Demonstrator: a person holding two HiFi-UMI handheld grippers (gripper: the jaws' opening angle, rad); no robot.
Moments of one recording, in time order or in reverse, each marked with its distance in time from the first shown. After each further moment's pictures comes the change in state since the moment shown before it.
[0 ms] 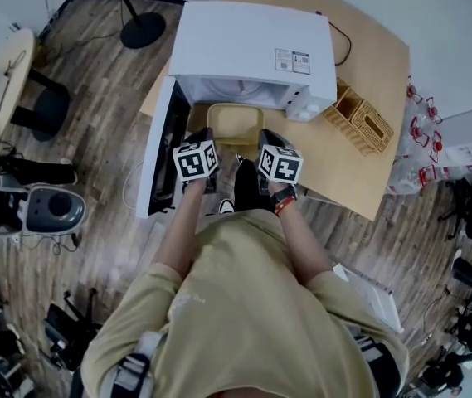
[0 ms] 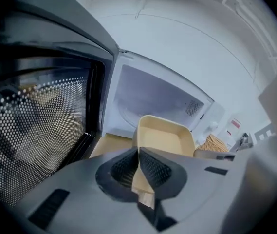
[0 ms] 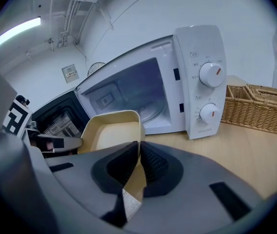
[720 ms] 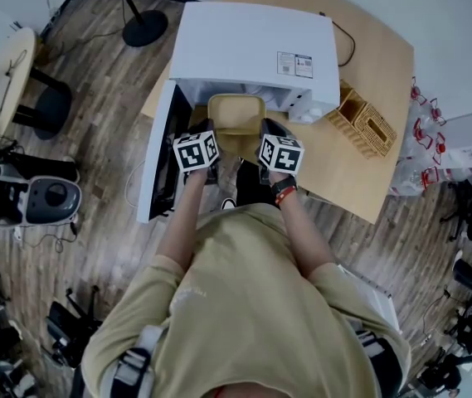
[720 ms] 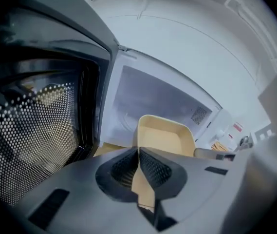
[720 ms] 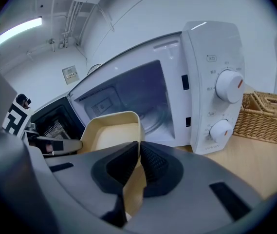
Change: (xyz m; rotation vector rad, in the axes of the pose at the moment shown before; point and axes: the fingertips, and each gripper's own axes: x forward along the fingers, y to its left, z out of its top) left arm 0.025 0.004 0.028 -0.018 -0.025 -0.004; right arm 0.025 -0.004 0.034 -0.012 -0.032 -0.004
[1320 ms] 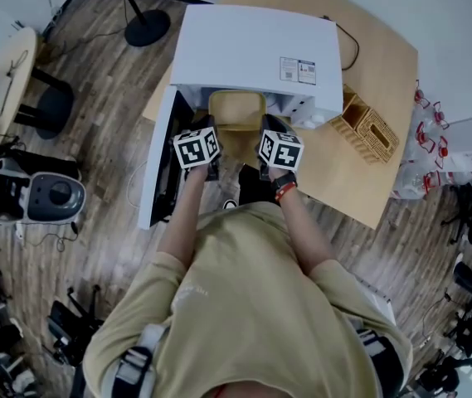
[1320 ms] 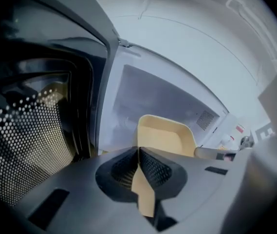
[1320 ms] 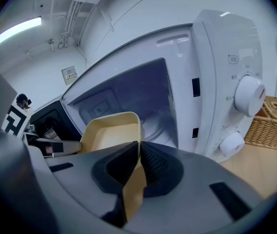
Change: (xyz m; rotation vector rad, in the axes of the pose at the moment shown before) left arm 0.018 0.006 0.019 -0.002 -0.012 0.004; right arm 0.022 0.000 0.020 -0.002 -0.012 -0.004
